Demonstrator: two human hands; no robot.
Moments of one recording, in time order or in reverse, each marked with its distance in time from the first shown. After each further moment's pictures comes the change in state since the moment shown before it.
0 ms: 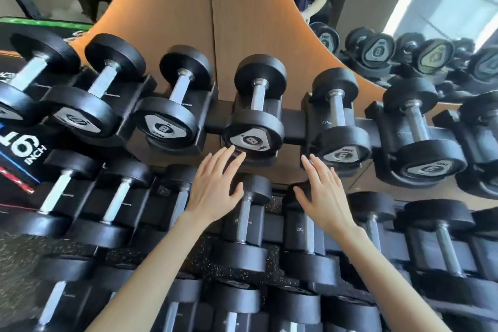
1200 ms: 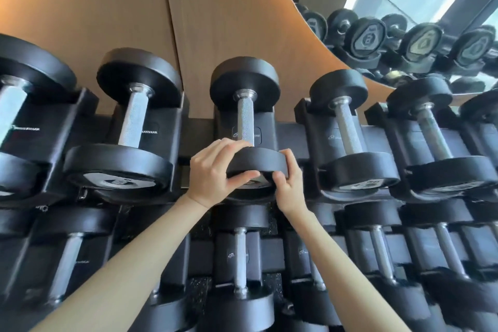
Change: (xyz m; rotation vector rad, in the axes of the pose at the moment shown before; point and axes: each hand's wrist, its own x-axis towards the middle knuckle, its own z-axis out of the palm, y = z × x) left_hand 0.149 -0.070 0.064 -0.489 0.482 0.324; right_hand 0.150 -0.035 0.081 1.007 0.238 0.183
